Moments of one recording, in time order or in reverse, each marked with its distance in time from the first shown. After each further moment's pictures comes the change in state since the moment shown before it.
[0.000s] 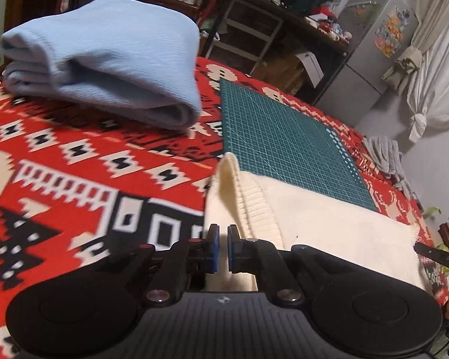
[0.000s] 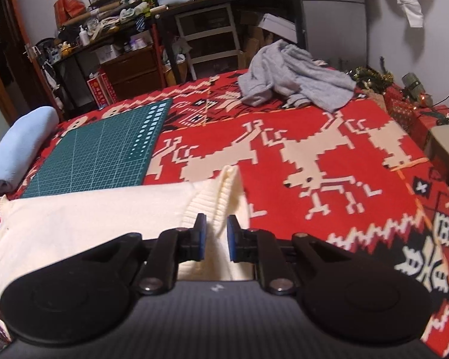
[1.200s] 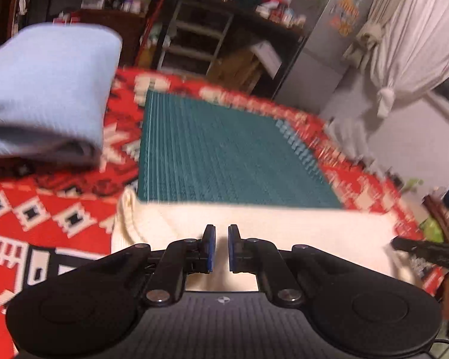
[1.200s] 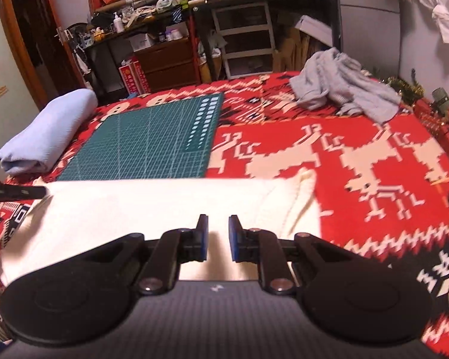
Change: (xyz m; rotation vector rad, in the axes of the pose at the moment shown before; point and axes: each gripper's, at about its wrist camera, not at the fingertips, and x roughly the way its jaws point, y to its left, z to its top) left arm 0.044 -0.059 0.015 0.153 0.034 -0.082; right arm -0.005 0.053 -0.003 -0.083 0.042 0.111
